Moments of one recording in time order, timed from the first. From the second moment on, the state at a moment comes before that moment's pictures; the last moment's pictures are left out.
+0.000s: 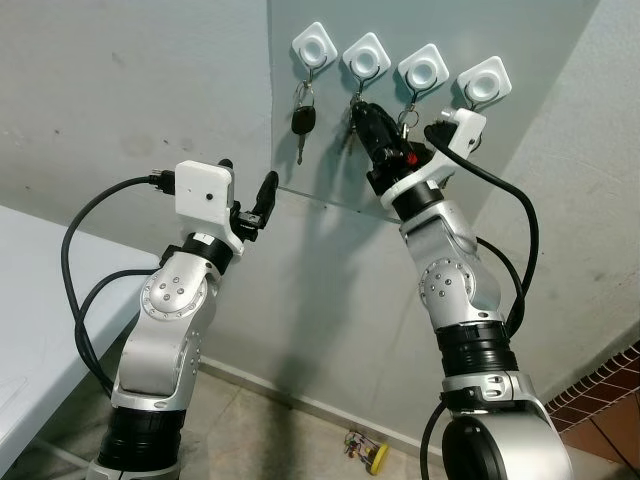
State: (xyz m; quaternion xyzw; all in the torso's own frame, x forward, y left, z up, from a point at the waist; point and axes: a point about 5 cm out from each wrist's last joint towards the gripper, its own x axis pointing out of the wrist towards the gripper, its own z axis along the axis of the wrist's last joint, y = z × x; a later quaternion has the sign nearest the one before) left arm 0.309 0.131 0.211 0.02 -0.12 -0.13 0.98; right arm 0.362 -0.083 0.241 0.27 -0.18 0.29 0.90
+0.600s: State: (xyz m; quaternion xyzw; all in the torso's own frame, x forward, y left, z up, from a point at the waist) left arm 0.307 0.135 0.203 0.03 -0.11 -0.12 0.99; right arm 0.343 -0.089 0.206 0.24 -0.15 0.30 0.91
